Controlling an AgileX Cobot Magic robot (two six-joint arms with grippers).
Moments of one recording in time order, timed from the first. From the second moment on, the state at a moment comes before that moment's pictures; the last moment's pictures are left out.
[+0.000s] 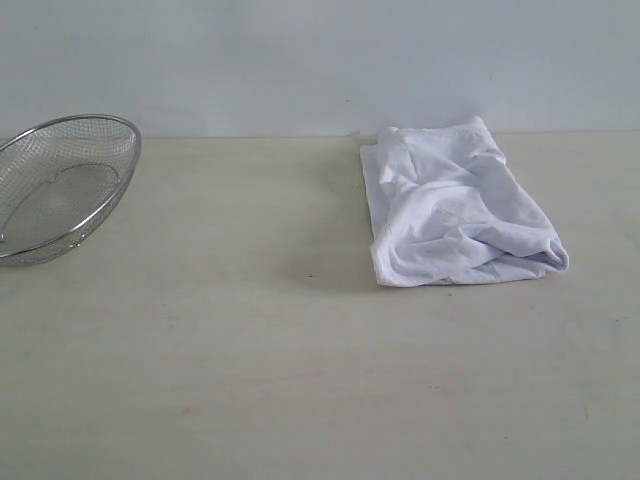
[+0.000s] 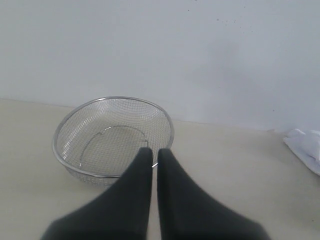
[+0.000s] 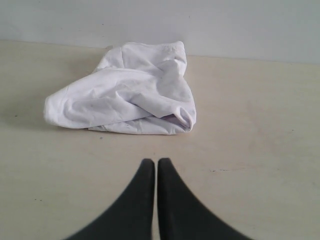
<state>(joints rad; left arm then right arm) -0.02 0.13 -0.01 -1.58 -0.05 1.46 -0.01 0.00 0.00 0.03 0.33 -0.05</state>
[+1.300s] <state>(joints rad) -0.02 0.13 0.00 -0.29 0.07 0.24 -0.01 0.00 0.00 0.03 0.33 -0.05</state>
